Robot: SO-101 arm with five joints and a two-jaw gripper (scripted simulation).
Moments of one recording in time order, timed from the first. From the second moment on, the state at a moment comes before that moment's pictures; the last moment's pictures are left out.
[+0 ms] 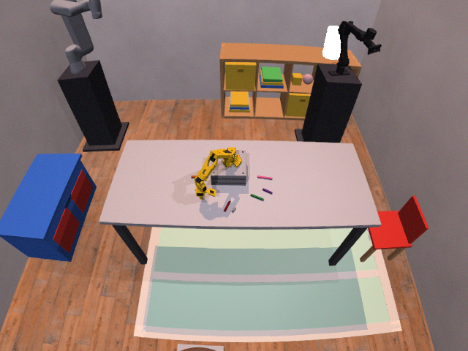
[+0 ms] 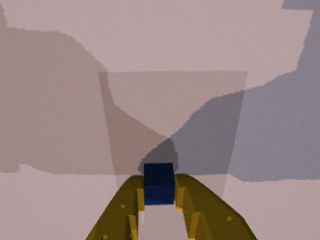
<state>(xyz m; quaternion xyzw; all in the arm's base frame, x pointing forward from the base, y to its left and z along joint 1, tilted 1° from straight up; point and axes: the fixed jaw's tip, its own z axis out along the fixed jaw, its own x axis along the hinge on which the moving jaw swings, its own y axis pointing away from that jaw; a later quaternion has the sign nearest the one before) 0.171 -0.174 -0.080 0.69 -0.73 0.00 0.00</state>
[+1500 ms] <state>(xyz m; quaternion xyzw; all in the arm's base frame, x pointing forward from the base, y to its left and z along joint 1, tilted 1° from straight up) 0.171 -0.174 -0.080 0.69 -0.73 0.00 0.00</state>
